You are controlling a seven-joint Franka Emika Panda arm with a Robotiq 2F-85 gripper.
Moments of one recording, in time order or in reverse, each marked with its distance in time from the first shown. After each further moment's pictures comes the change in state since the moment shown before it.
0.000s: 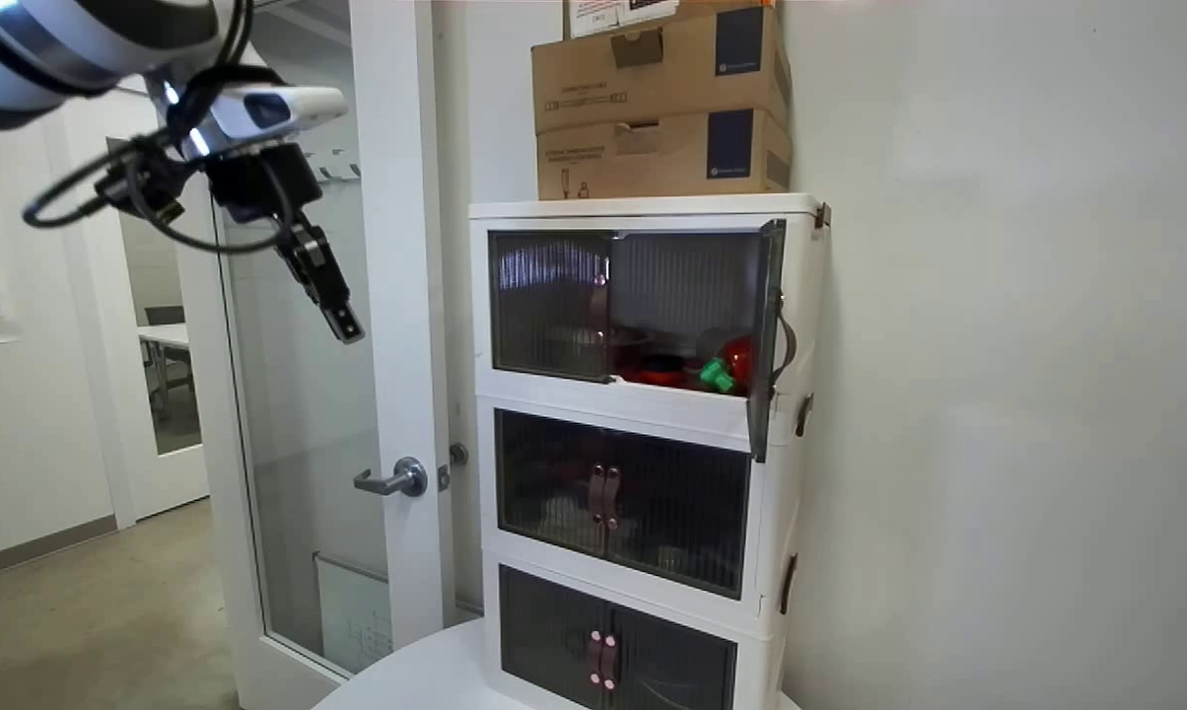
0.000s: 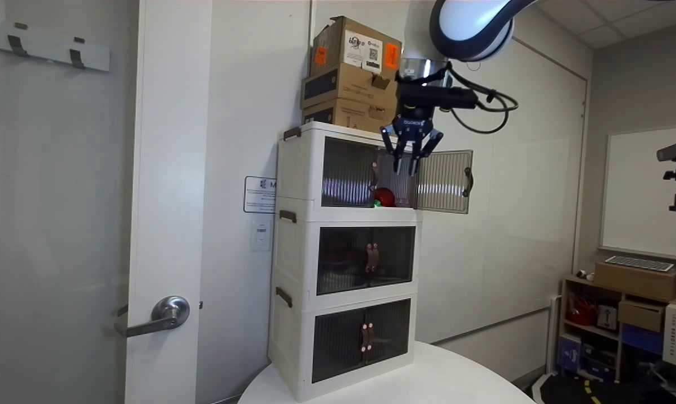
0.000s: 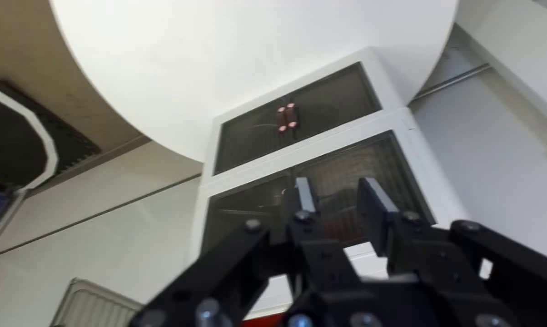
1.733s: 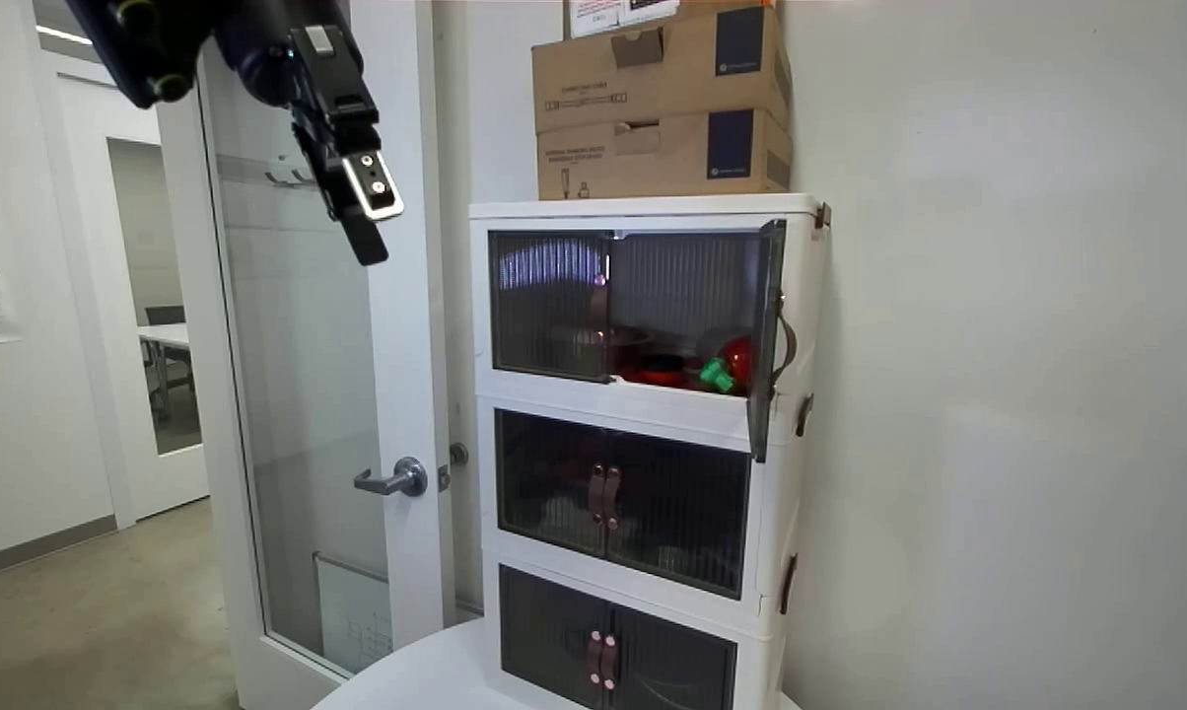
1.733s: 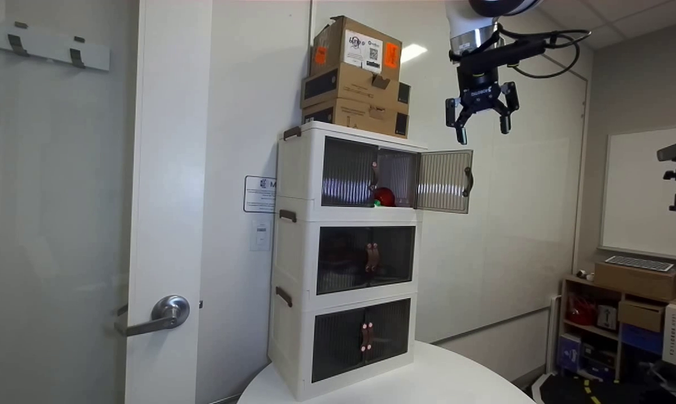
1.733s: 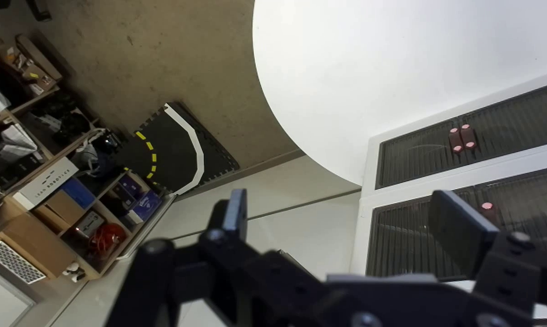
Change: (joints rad) arm 0.013 -0.121 -0.153 0.090 -0.096 -0.462 -0.157
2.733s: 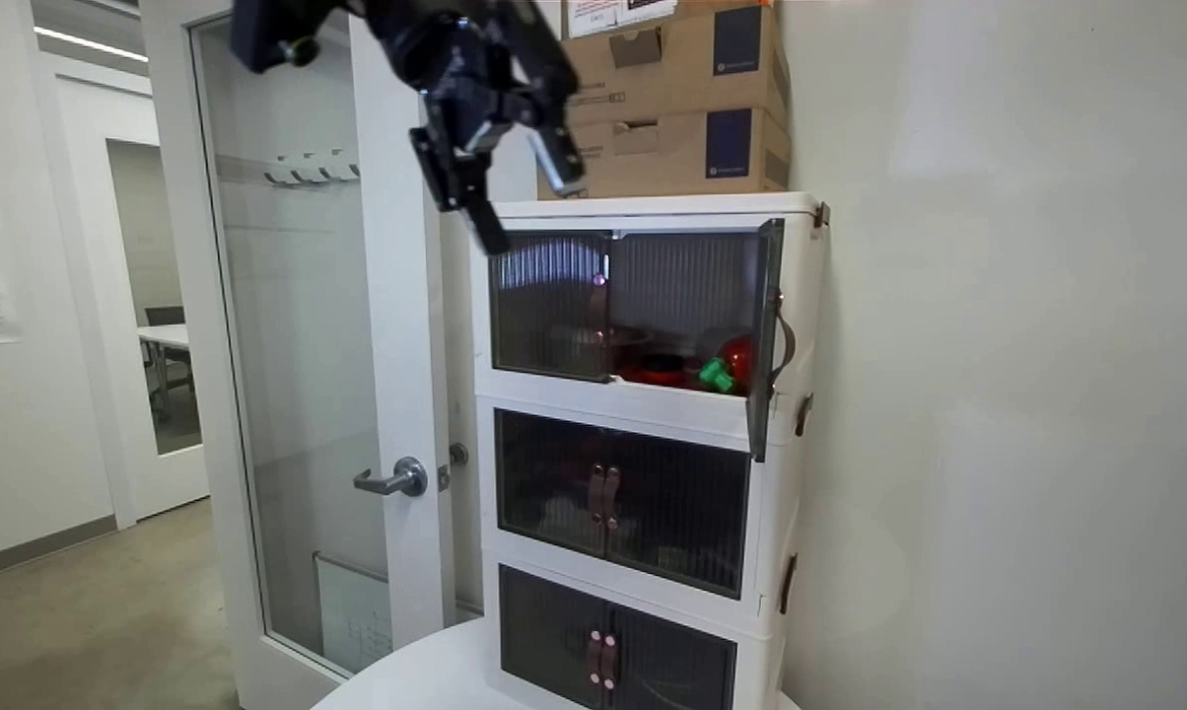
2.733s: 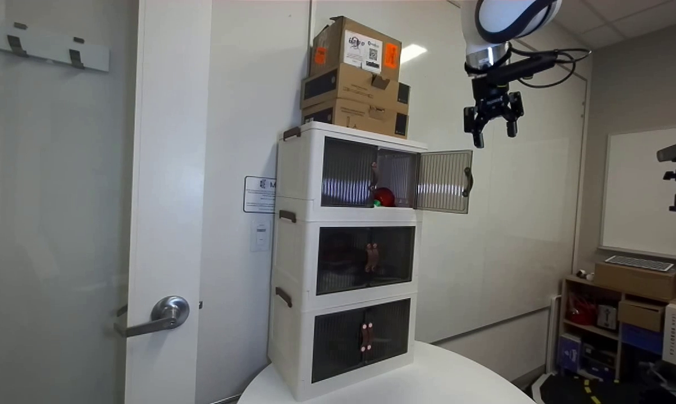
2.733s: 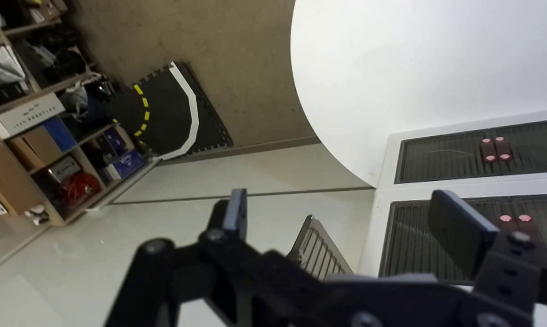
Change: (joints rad) arm 0.015 0.076 -0.194 0.087 -0.054 0.075 -0.391
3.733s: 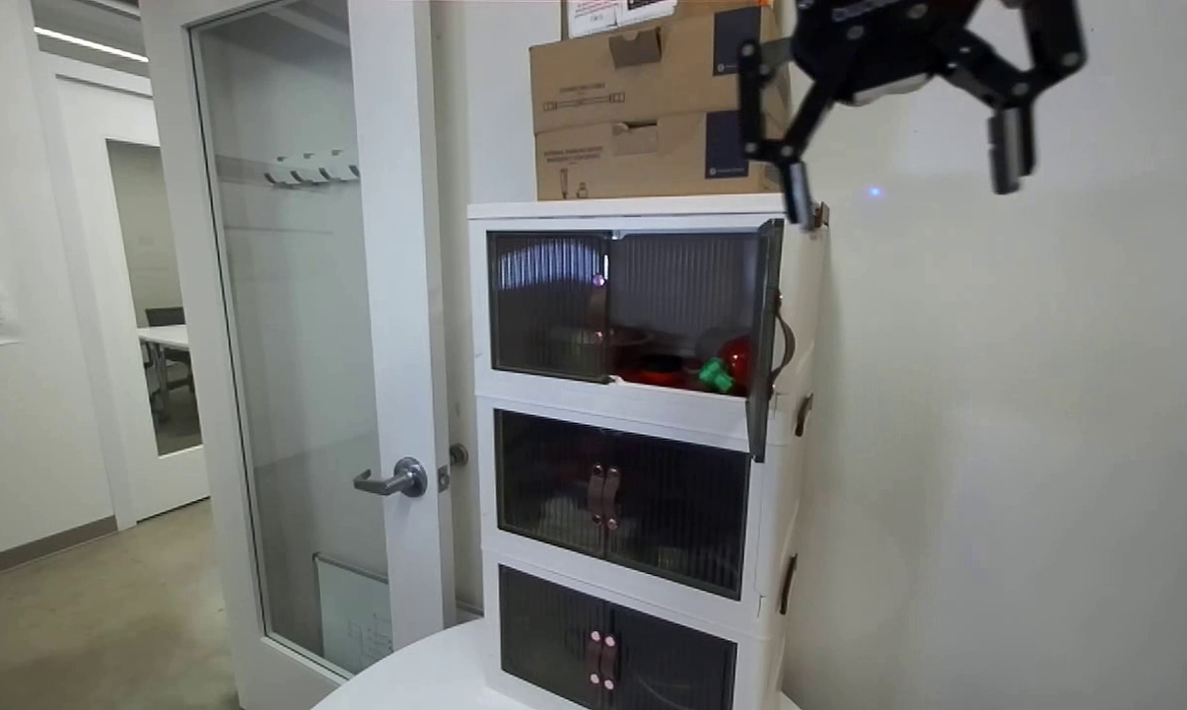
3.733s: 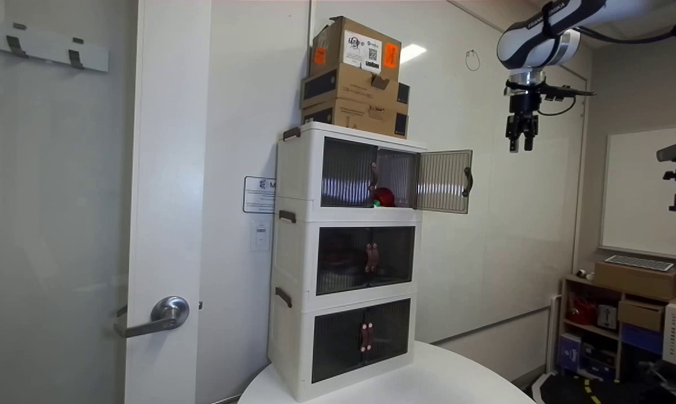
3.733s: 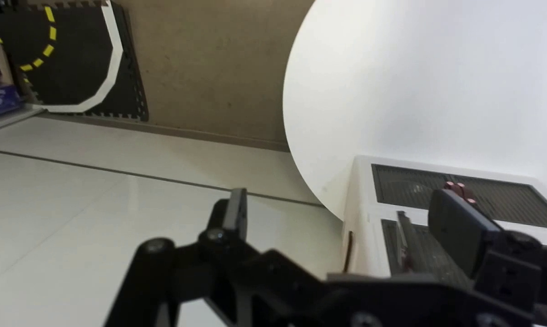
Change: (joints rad) arm -0.288 0.375 -0.185 0.516 0.391 -0.067 -0.921
